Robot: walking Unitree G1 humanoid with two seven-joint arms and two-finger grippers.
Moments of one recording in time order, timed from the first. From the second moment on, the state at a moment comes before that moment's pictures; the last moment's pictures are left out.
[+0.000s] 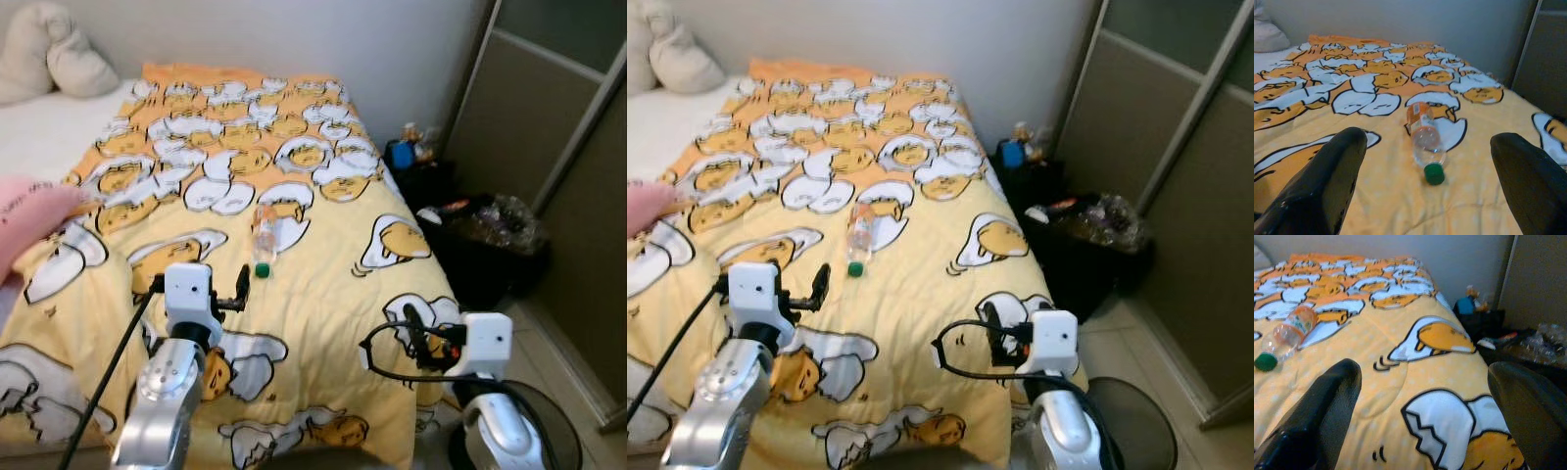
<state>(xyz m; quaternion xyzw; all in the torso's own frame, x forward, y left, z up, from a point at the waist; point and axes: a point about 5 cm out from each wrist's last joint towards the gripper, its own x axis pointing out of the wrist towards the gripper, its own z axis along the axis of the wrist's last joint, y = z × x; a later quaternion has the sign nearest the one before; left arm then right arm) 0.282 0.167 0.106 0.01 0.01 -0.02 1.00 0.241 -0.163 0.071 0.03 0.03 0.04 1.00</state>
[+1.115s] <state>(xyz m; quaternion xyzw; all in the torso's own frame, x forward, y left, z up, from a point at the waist) 0.360 0.165 0.086 0.15 0.11 0.00 0.98 0.173 -0.167 0.057 0.00 0.09 0.05 1.00</state>
